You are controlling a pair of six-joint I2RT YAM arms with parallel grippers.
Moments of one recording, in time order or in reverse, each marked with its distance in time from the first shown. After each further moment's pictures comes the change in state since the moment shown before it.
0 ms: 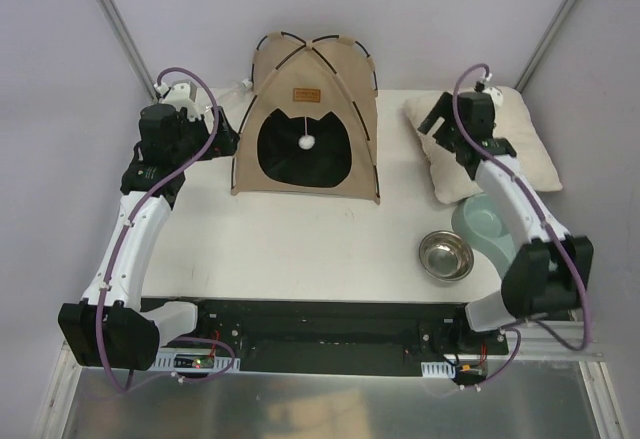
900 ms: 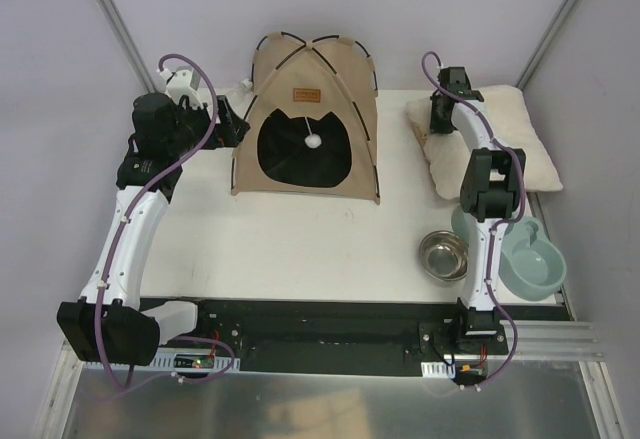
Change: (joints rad) left arm 0.000 0.019 0.078 0.032 0.174 -0.018; right arm -0.122 0.970 0.928 -0.380 -0.025 -0.542
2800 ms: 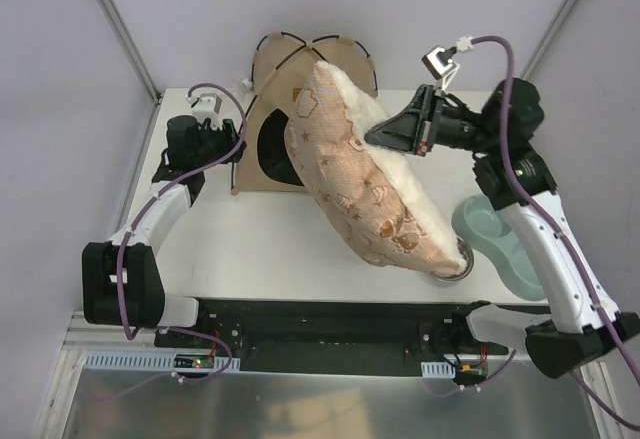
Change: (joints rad) left arm 0.000 0.186 -0.286 0.413 -0.076 0.099; right arm 0.333 -1.216 -0.634 0.586 -1.175 0.945
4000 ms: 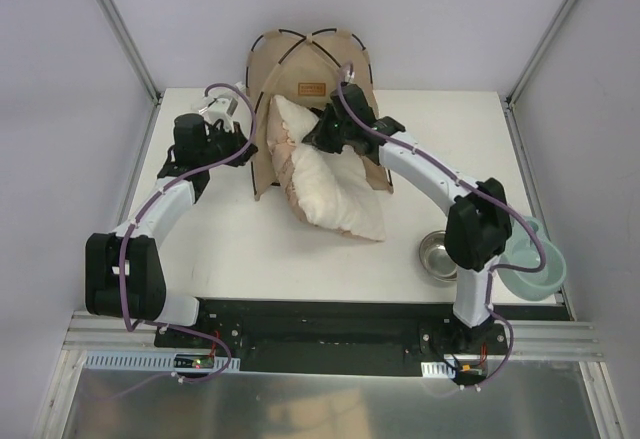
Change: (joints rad) left arm -0.023 0.055 0.019 0.003 0.224 0.000; right arm 0.256 0.766 0.236 -0.284 0.894 -0.117
